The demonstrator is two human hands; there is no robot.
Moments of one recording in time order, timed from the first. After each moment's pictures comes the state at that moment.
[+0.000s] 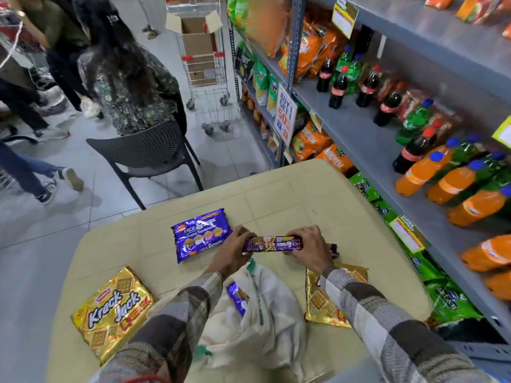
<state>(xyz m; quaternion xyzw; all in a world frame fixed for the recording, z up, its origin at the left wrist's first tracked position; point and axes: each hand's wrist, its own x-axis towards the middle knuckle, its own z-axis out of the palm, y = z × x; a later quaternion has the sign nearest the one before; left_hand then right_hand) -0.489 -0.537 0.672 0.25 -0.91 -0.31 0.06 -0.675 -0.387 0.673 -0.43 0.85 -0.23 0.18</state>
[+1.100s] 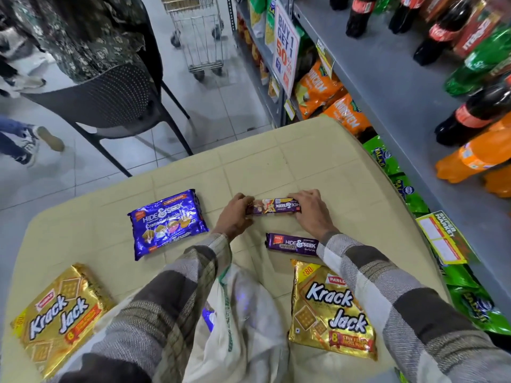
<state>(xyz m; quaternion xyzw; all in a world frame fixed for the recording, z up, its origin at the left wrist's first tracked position) -0.629 -0.593 0.568 0.36 -0.87 -0.33 -0.07 -0.807 -0.458 0.557 -0.45 0.85 -0.13 0.23</state>
